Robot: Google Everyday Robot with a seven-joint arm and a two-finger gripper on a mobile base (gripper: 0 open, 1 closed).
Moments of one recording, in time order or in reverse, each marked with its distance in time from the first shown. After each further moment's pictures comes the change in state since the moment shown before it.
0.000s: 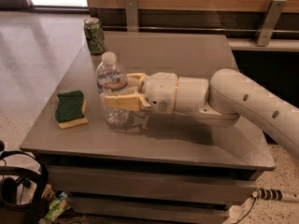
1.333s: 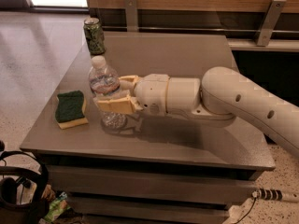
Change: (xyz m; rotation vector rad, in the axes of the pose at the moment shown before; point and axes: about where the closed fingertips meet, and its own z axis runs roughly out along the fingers) arm 0.013 0.008 0.016 0.031 0.106 -0.038
